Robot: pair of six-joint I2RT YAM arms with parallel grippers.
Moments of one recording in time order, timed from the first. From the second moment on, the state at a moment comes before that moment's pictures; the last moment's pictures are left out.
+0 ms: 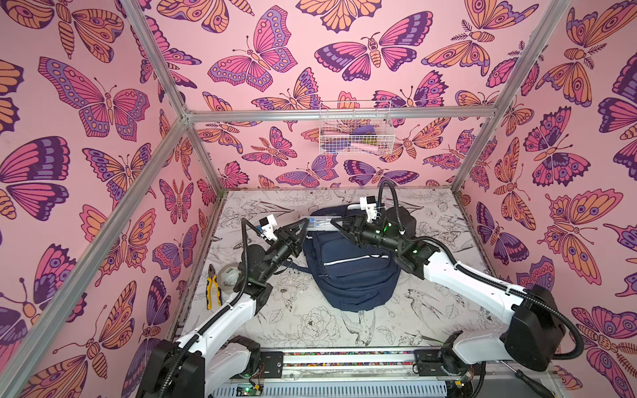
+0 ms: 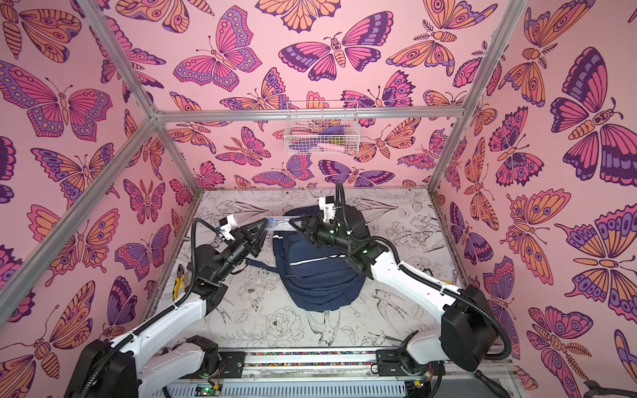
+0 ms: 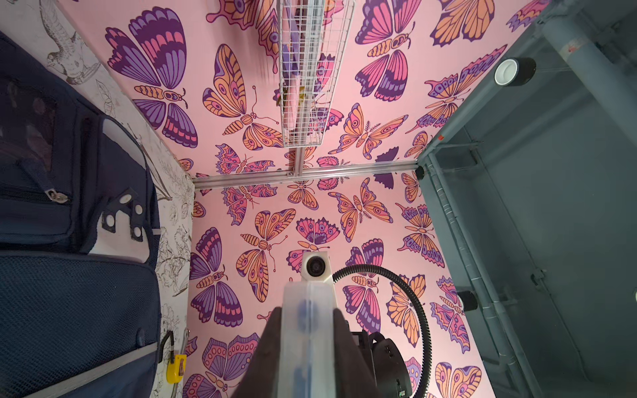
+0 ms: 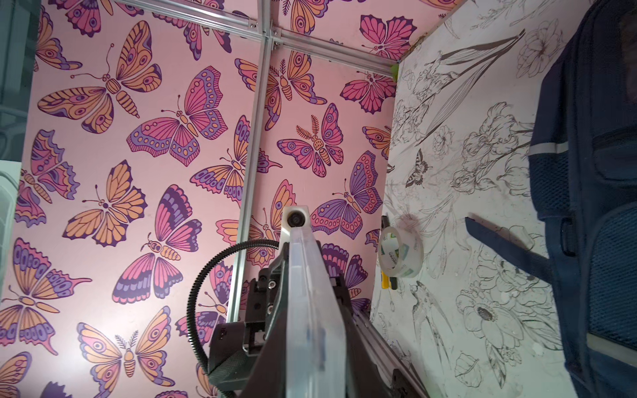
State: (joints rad) left arm -0.35 1.06 0.48 0.79 0.35 -1.61; right arm 0.71 1.41 1.06 0.25 -0.42 1.31
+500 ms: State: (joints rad) left arm -0.35 1.02 0.58 0.48 0.44 -1.43; right arm 0.58 1.20 1.03 -0.01 -0.38 1.21
